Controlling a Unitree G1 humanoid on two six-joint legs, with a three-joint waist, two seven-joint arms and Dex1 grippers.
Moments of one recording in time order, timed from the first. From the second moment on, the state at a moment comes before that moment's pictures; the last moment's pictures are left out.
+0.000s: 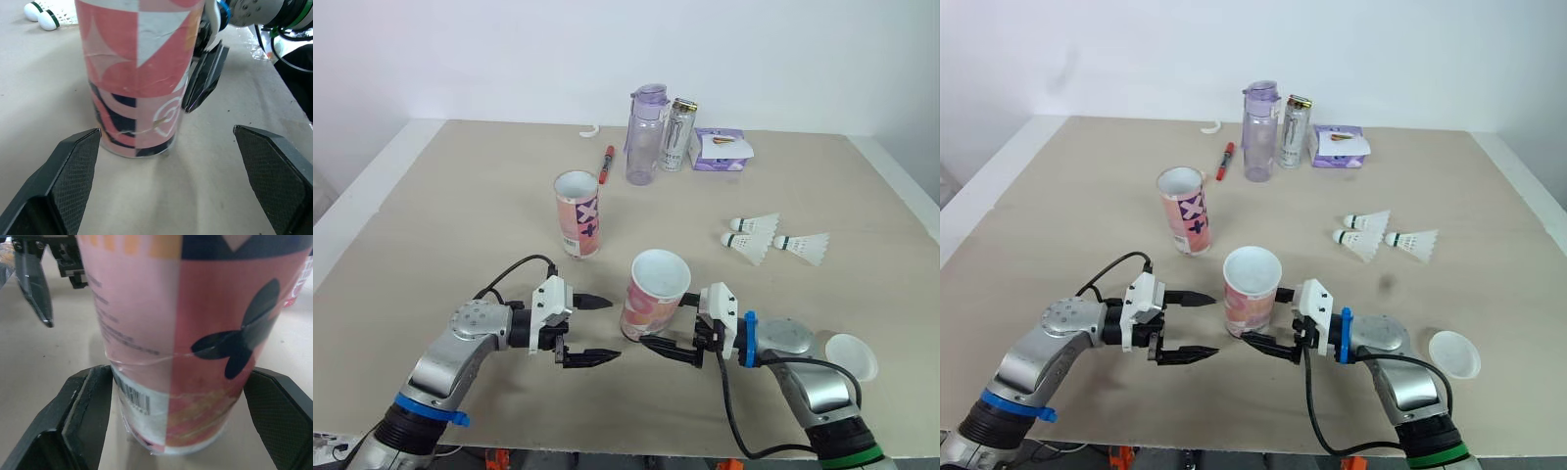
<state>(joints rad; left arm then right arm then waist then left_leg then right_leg) -0.21 0.55 -0.19 -0.22 -0.39 0.29 -1.14 -0.15 -0.49 0.15 -0.11 0.29 0.10 1.05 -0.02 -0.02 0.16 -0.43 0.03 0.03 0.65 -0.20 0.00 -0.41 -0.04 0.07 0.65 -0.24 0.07</state>
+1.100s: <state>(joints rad) -0.18 0.56 -0.20 -0.22 -0.39 0.23 -1.13 -0.25 -0.43 0.22 0.03 0.25 0.01 1.07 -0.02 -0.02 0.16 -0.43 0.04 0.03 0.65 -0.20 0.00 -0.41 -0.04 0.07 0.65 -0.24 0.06</state>
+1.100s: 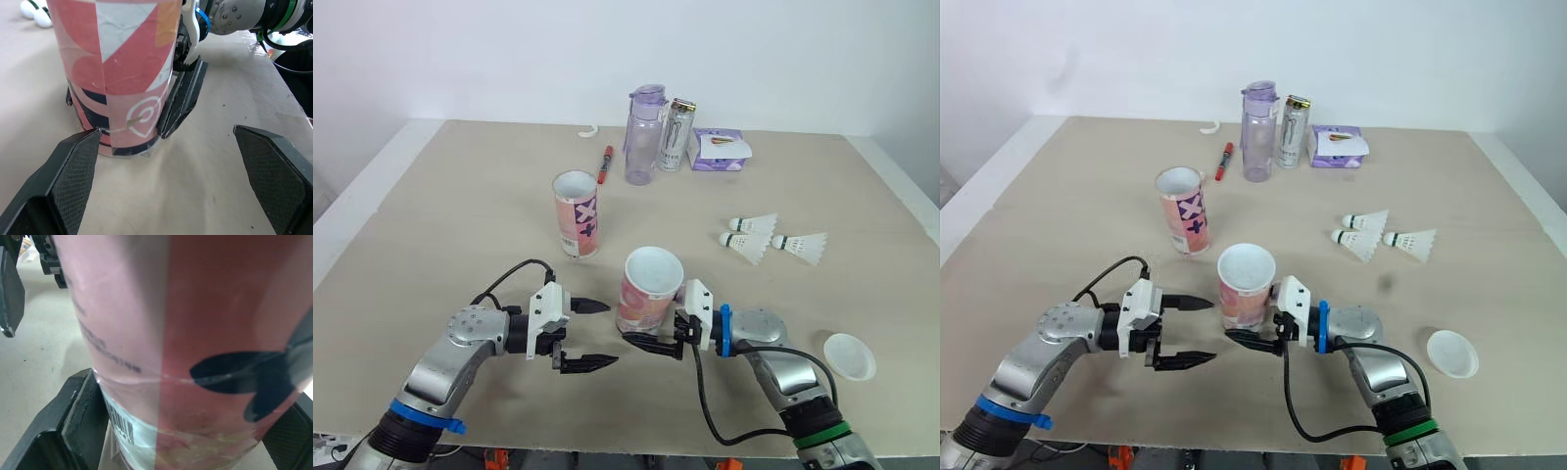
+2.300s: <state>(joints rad) -0.17 0.44 -0.19 -0.21 -0.41 0.11 -1.10 0.11 -0.58 -0.46 -0.23 0.47 0.22 0.74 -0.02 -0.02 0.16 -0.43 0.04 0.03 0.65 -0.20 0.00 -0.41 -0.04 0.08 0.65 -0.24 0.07</state>
